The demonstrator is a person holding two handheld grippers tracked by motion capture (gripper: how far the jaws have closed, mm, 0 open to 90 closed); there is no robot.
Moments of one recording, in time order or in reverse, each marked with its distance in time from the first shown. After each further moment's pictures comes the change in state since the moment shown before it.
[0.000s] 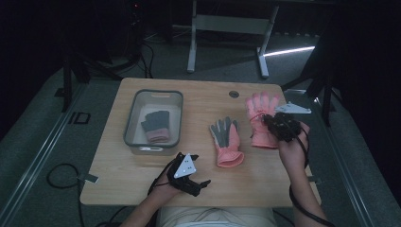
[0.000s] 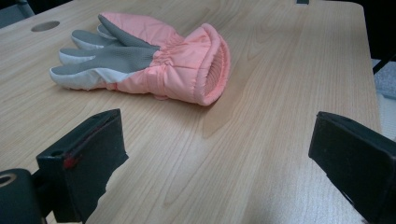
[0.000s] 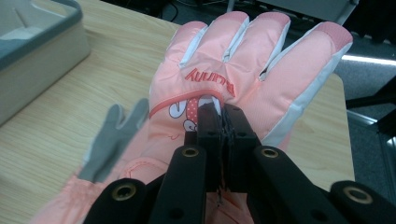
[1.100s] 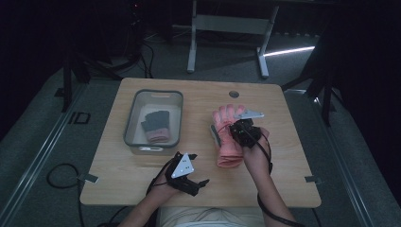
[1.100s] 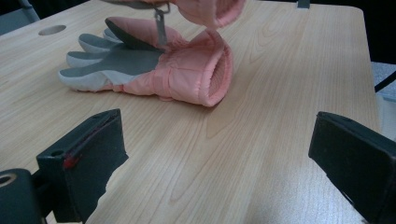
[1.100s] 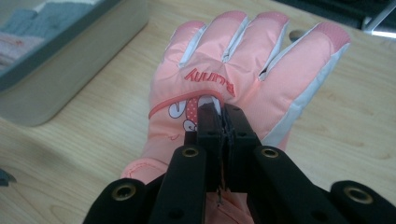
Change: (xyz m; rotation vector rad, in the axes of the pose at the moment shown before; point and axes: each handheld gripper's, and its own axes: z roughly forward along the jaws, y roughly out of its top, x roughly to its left) left arm 0.002 -0.001 -0.005 -0.011 0.004 -0.002; right arm 0.090 -0.006 0.046 0.136 0.082 -0.023
